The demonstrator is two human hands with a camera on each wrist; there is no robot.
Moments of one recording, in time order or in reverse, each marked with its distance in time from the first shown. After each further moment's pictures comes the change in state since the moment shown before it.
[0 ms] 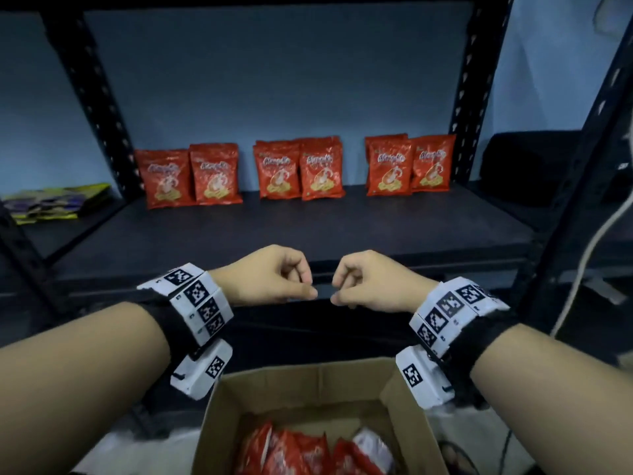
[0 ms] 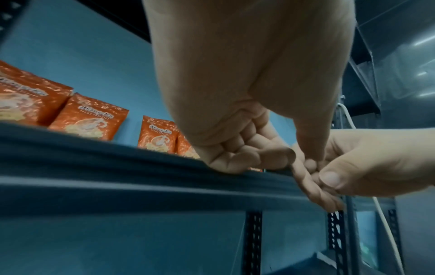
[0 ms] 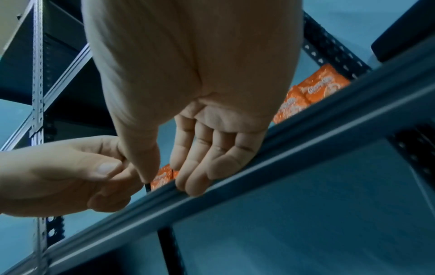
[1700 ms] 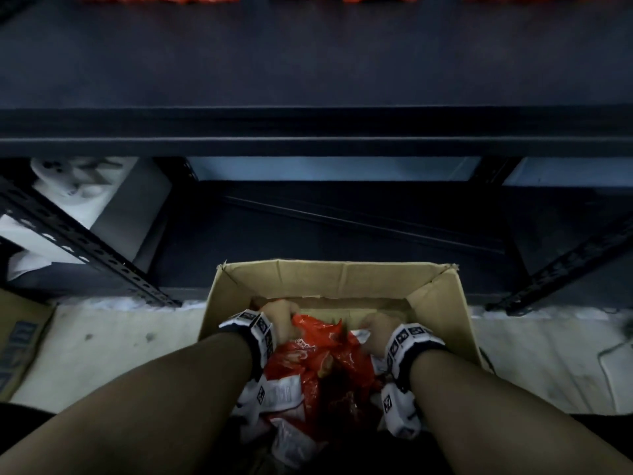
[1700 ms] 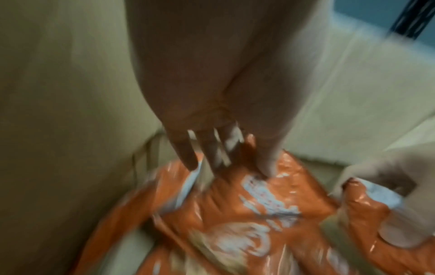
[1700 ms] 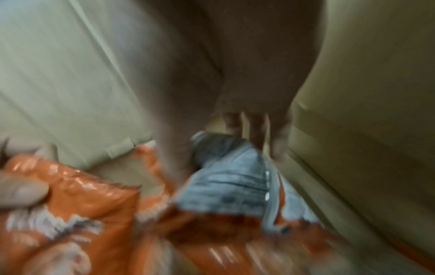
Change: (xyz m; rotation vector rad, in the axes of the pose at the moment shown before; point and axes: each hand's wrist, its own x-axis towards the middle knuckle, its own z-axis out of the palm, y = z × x) left_hand -0.020 -0.289 0.246 0.172 -0.262 -0.627; right_hand 0.000 0.295 0.282 -0.217 -0.430 0.684
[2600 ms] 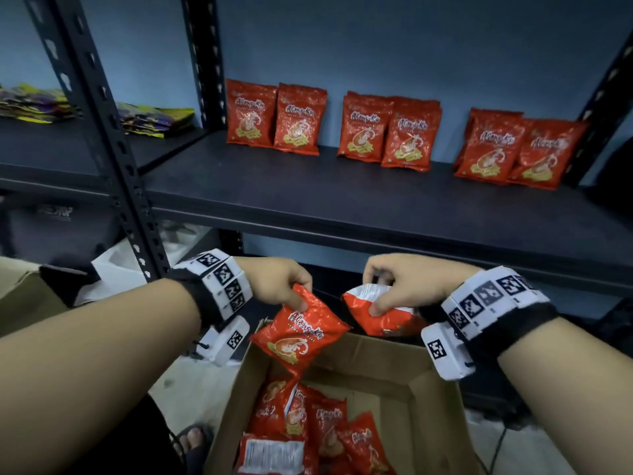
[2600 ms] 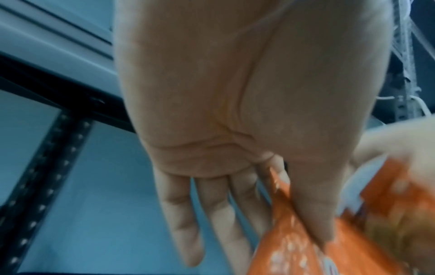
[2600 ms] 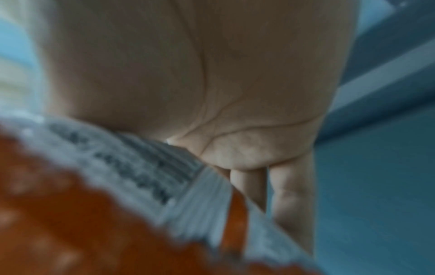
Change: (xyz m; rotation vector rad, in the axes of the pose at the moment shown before) left_hand -0.168 0.052 -0.230 0.018 0.046 0.382; right_hand -0.250 -0.182 -0.243 -0.326 0.126 -0.596
